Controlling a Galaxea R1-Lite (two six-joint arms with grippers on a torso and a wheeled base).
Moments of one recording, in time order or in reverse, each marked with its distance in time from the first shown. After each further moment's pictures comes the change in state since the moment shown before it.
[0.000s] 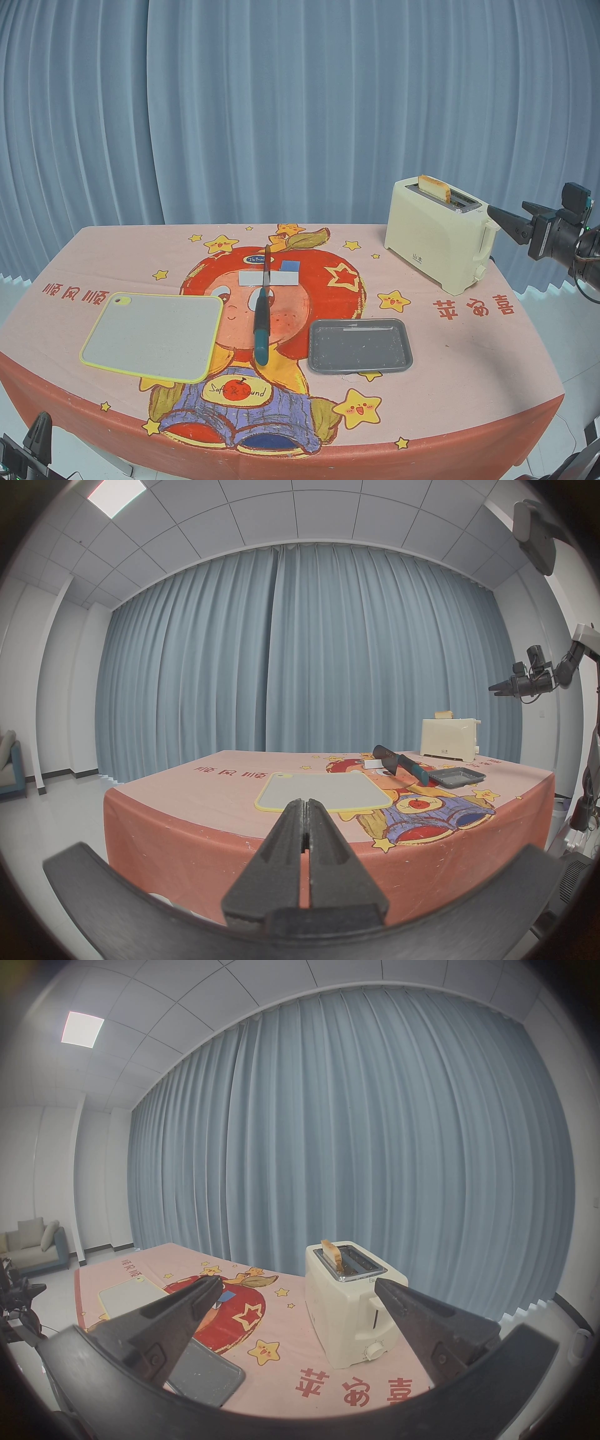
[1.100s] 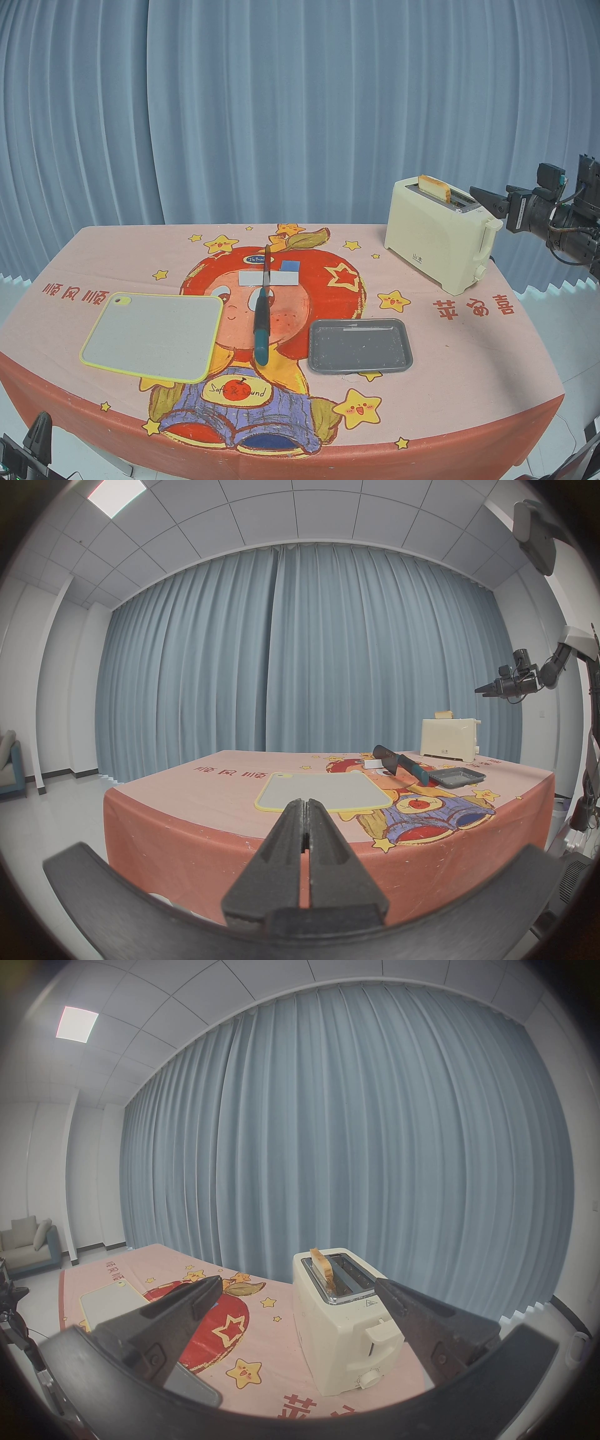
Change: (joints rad) left arm 0.000 0.000 0.000 0.000 0.000 0.000; right arm -0.030 0.184 -0.172 -0.003 0.002 -0.010
